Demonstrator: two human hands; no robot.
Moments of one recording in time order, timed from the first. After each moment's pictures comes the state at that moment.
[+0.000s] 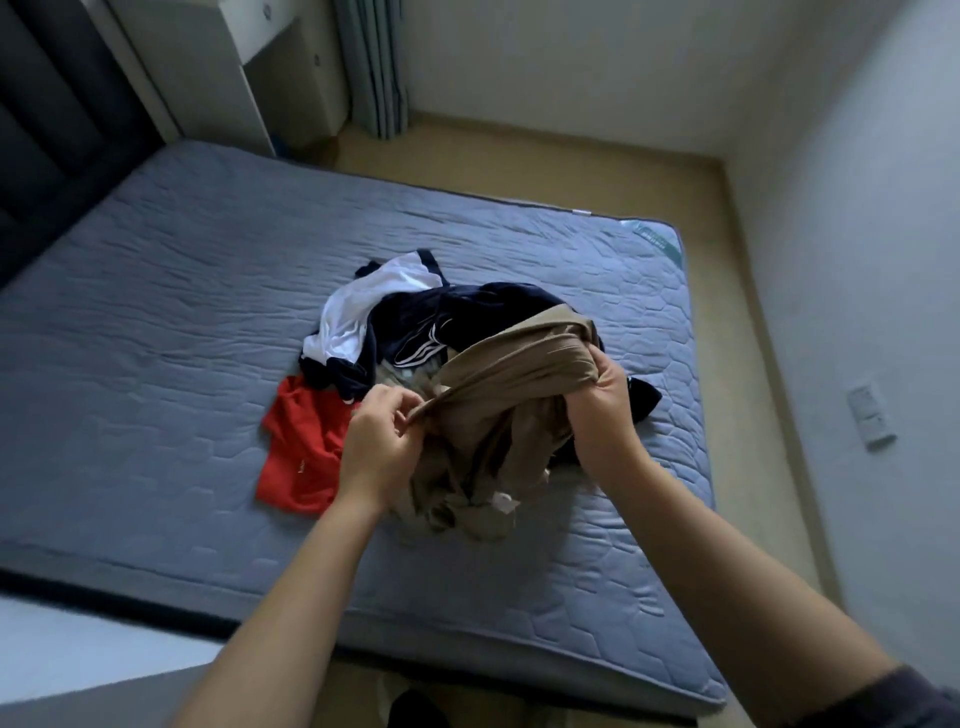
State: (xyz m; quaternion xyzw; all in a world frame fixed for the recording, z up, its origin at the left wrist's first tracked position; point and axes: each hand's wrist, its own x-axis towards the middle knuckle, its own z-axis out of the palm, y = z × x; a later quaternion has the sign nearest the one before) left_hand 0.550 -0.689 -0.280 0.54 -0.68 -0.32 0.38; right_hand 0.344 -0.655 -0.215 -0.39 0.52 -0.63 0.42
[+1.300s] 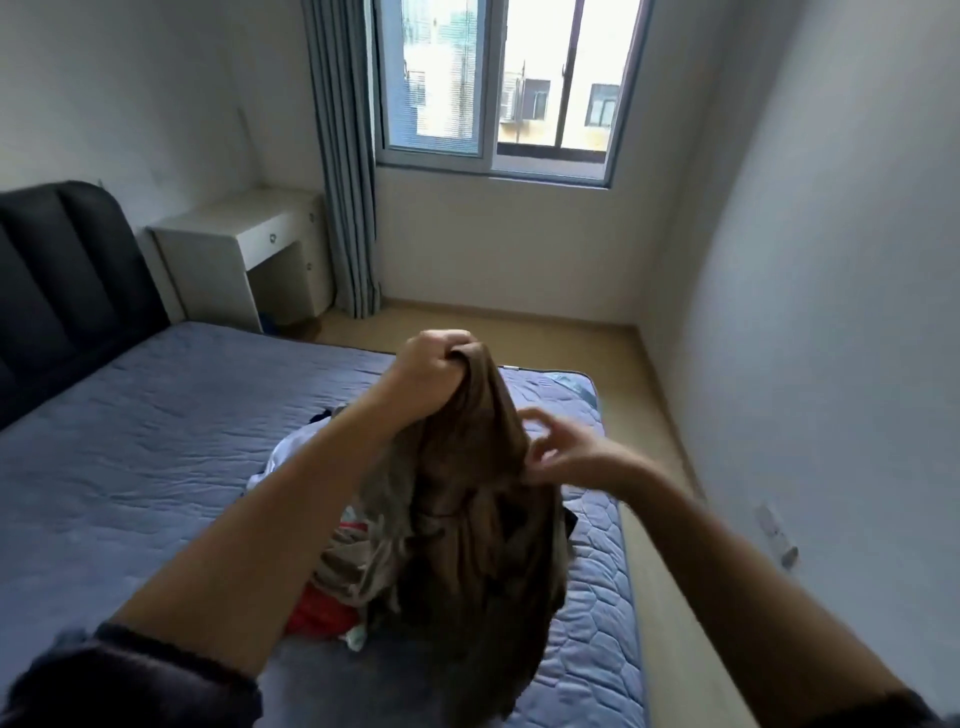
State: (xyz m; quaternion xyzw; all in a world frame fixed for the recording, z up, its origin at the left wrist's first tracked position) left_hand 0.358 -0.626 -0.032 0.36 -0.81 -0.28 0.36; right_hand 0.167 -0.535 -0.075 -0.63 0.57 -0.28 0.45
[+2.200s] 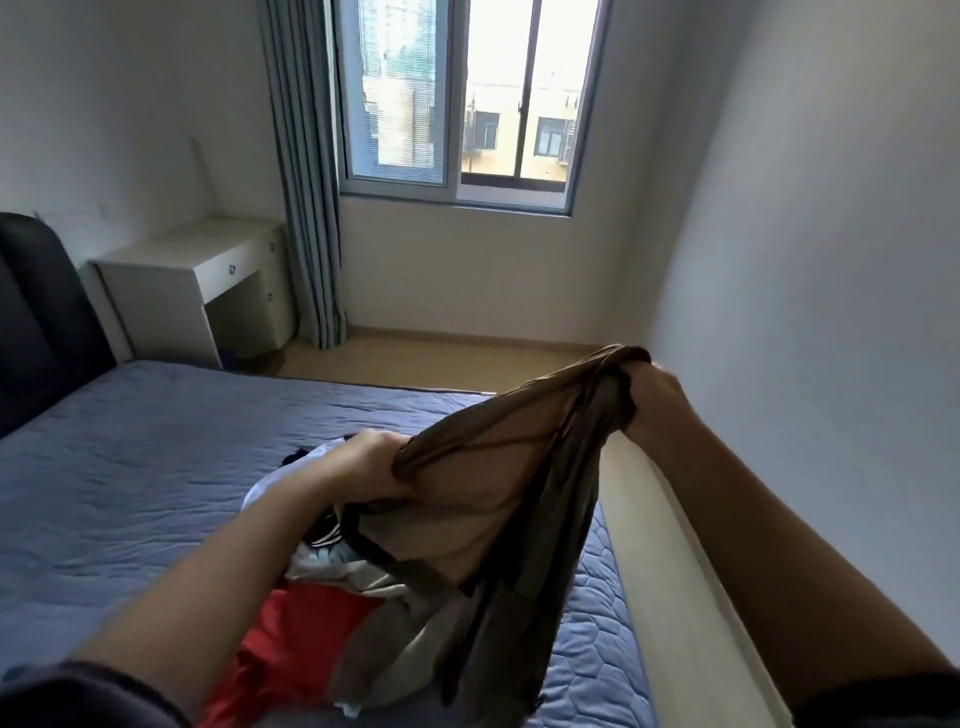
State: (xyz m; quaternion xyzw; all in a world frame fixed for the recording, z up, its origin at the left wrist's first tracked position) left_hand 0.445 -0.703 -0.097 0.37 -0.91 -0.17 0.07; right_hand 0.171 -0.587 -0.011 -0.24 0.57 -0.71 0.34
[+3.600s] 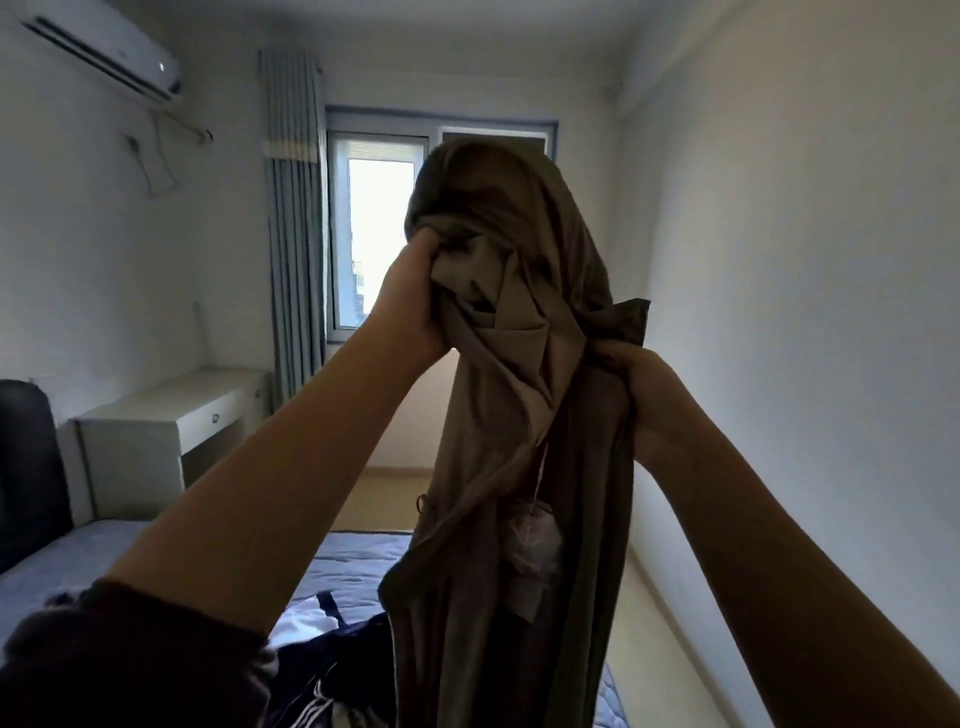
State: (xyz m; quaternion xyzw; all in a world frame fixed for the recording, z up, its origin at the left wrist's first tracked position) left_hand 0.357 -0.634 0.202 0.06 -0.48 -0.70 0.52; right_hand 0.193 -0.543 0.137 -0.40 0.40 -0.73 0.37
